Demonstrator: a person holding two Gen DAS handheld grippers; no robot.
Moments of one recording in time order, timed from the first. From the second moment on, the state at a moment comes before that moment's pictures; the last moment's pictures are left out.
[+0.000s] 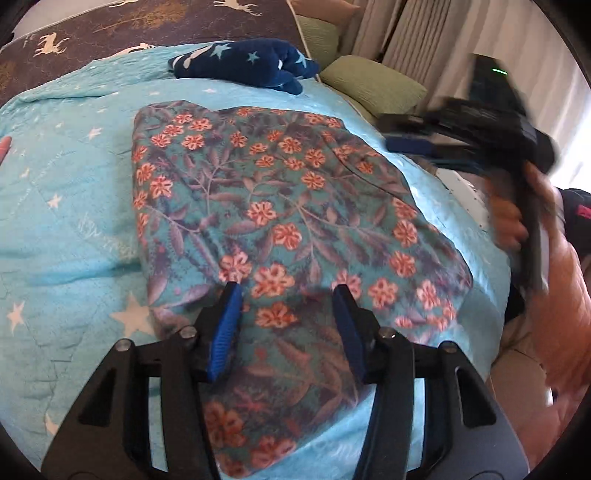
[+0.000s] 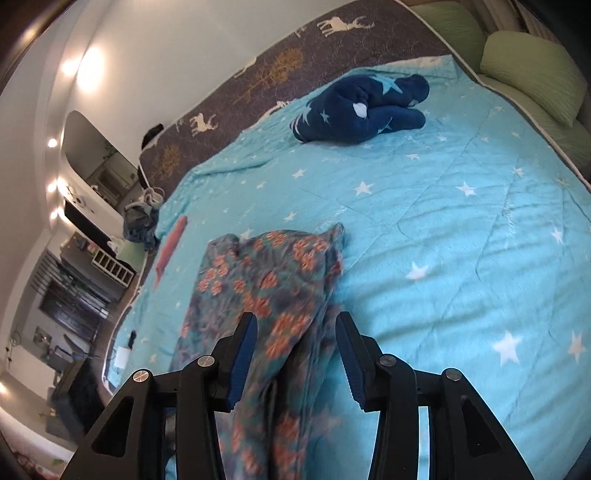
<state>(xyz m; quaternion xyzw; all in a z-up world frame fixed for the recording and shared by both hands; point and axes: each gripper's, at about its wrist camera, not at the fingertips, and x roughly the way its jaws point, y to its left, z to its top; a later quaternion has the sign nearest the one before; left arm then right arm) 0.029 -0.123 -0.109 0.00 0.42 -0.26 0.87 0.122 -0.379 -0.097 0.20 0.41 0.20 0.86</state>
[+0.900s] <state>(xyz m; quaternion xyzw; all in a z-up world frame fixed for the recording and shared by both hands) 0.045 -0.112 -0.109 -0.03 0.46 -0.29 0.84 0.111 -0.336 -0.076 0.13 0.38 0.28 0.87</state>
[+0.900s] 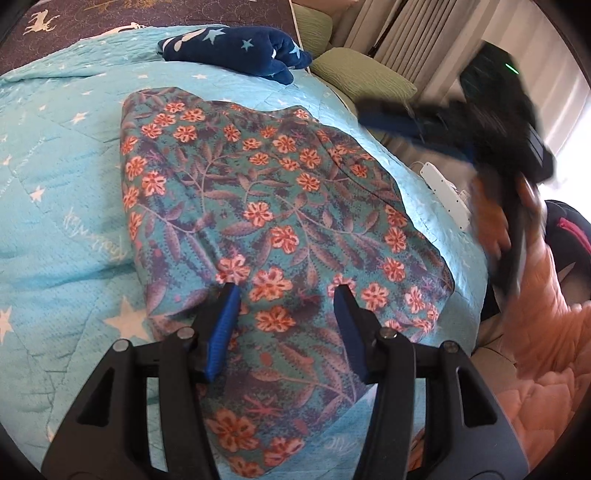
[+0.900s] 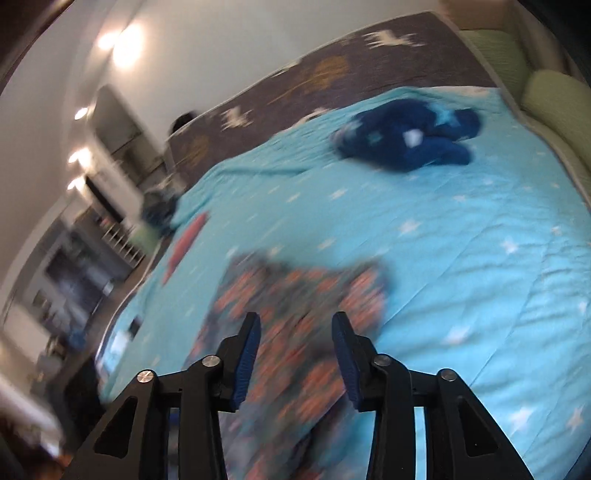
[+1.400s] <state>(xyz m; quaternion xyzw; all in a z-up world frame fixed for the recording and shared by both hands) 0.013 -0.111 -0.100 -0.01 0.43 -0.27 0.86 0.024 -0.321 -0.086 0.07 0.35 0.16 0.92</state>
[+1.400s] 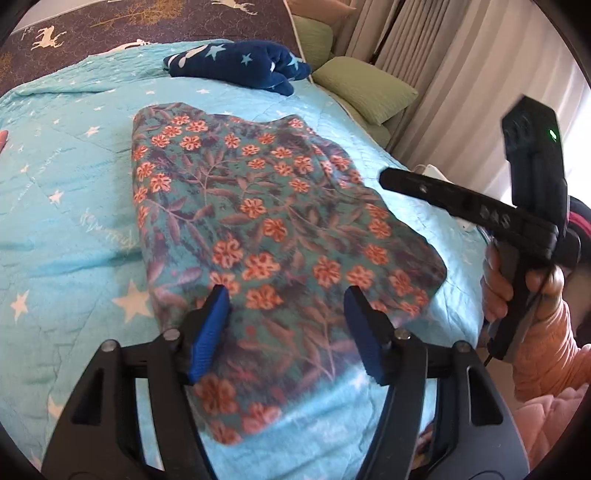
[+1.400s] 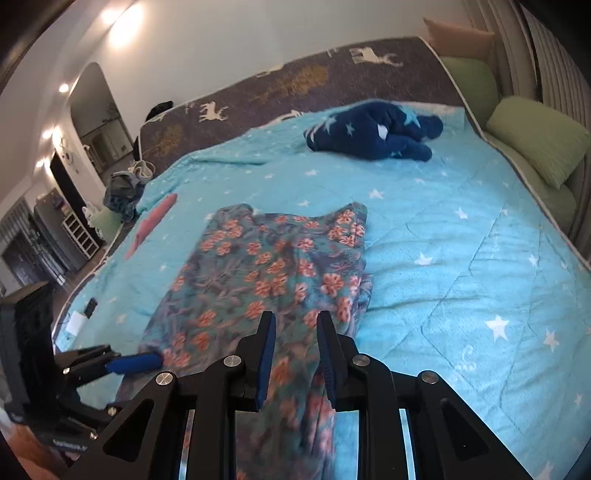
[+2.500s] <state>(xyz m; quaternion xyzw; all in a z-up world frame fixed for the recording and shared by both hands) -0.031 -0.109 -0.115 0.02 0.39 -0.23 0.89 -0.021 -0.299 -0.125 0.06 0.41 0.15 0.90</state>
